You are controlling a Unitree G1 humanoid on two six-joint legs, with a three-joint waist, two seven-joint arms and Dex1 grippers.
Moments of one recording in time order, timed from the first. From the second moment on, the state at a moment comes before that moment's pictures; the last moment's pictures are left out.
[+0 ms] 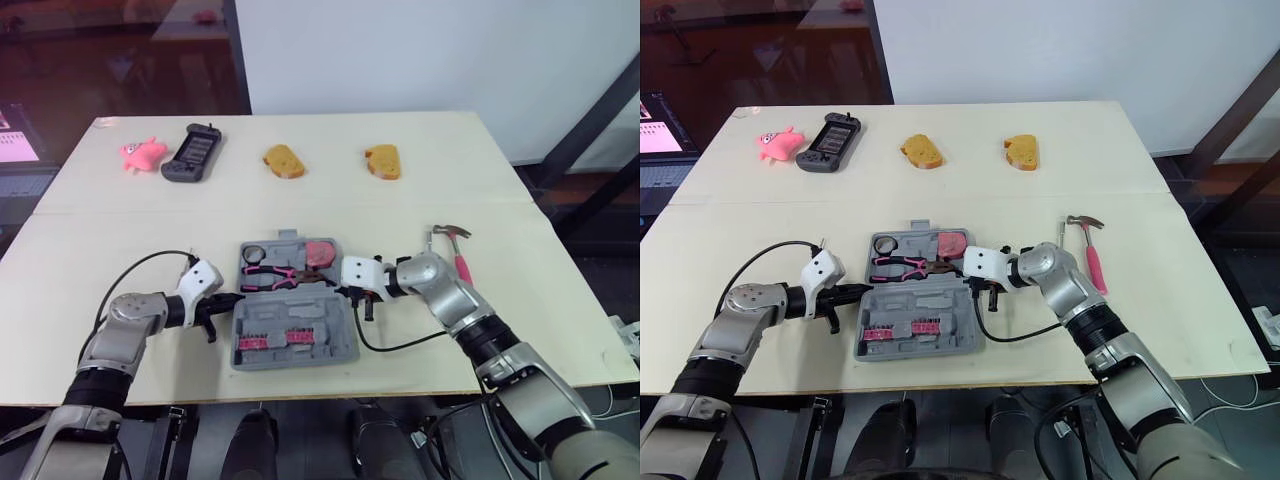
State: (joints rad) left arm -0.31 0.61 -0.04 0.36 -0.11 0.16 -1.04; right arm -0.64 -0.42 0.44 0.37 -0.22 0.19 1.04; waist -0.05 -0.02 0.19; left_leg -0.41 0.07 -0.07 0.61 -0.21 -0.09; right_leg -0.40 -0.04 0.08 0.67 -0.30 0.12
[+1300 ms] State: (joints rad) left arm -0.14 0.74 0.16 0.27 -0.19 0.19 -0.97; right arm -0.54 -0.59 0.27 0.20 -0.07 0.27 1.12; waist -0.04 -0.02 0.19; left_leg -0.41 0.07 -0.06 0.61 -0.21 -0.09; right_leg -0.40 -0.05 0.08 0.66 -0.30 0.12
